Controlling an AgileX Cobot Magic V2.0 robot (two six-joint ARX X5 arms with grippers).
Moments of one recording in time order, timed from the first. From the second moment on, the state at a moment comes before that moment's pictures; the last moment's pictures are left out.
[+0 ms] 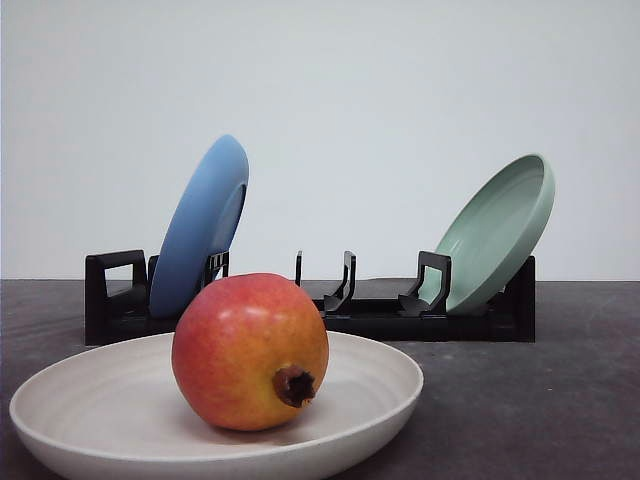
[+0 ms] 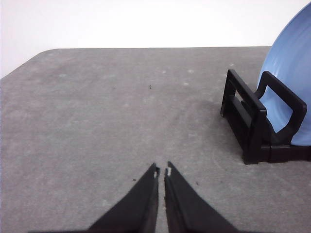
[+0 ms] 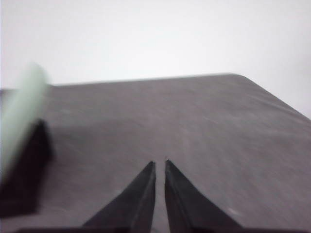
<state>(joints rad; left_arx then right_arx) 0.02 0.00 0.02 -0.18 0.00 0.03 0.02 0.16 0.12 -0.05 0.21 0.08</state>
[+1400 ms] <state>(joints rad) 0.02 0.00 0.02 -0.18 0.00 0.03 -0.05 0.00 0.02 -0.17 -0.01 -0.02</state>
